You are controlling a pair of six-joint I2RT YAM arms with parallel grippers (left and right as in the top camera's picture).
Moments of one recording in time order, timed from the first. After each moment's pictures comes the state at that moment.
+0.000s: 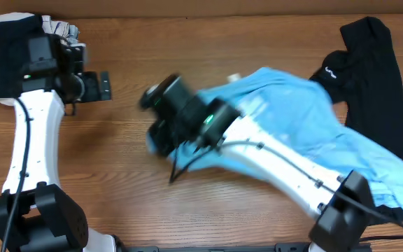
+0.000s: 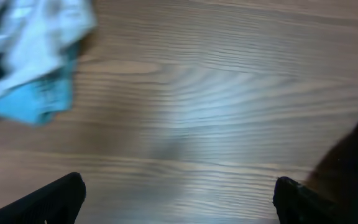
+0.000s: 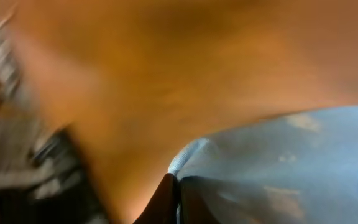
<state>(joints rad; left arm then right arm) 0.22 1.69 1.47 -0.87 0.11 0.05 0.92 1.84 1.66 -0.79 -0.35 0.23</state>
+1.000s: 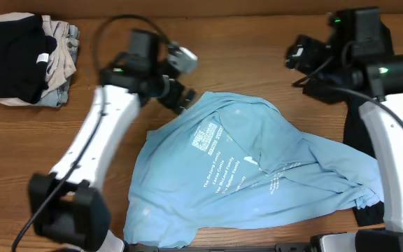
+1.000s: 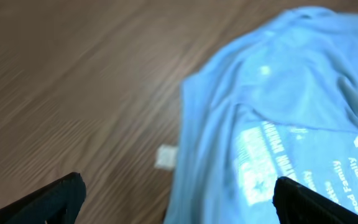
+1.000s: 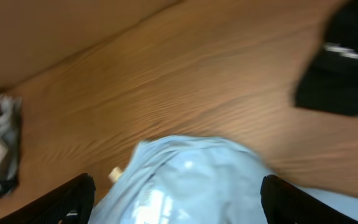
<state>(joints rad) -0.28 1.74 1.50 -0.79 0.24 0.40 0.10 1.56 1.72 -1.05 -0.10 0.51</state>
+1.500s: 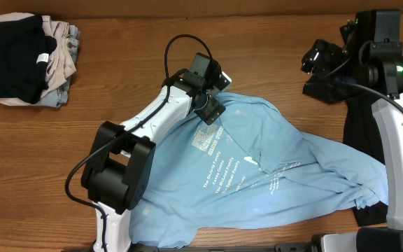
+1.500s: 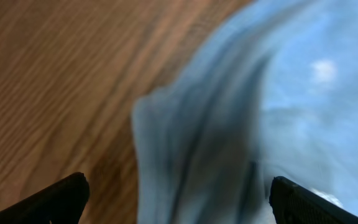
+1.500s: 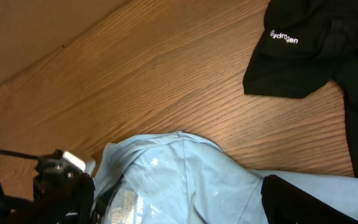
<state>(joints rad) -0.48 2.08 1.50 -0.55 0.01 0.32 0.01 1.56 1.72 -1.12 -0.10 0.47</state>
